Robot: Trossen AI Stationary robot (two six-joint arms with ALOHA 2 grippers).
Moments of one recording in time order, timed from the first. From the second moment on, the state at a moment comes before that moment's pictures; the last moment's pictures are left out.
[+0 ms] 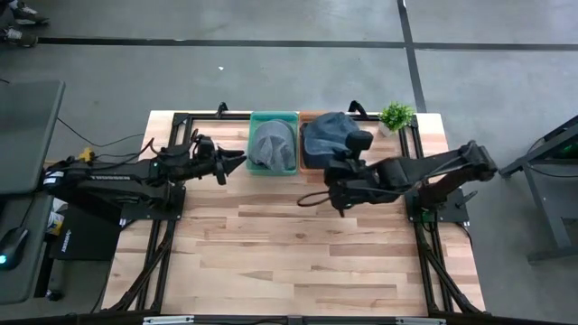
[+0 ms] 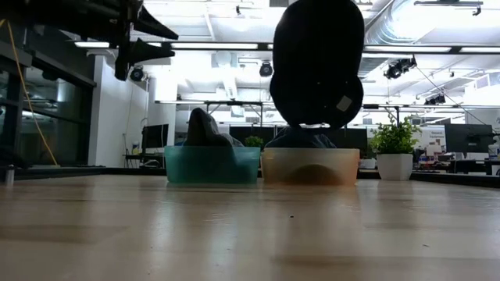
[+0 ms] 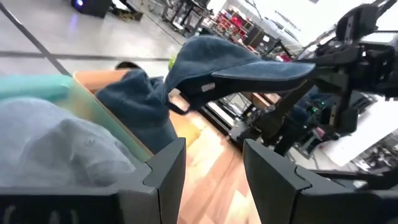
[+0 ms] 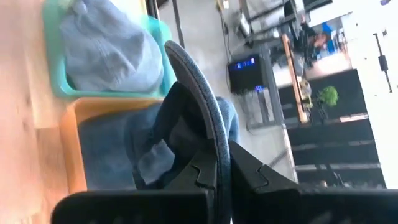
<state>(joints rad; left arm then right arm) 0.11 0.67 0.43 0.19 -0.26 -0.64 0.26 1.55 1.60 -1.19 1.07 0.00</state>
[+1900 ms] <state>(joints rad) 0.19 0.66 0.34 0.30 -0.12 -0.77 -0.04 1.43 1.06 -0.50 0.68 -0.56</state>
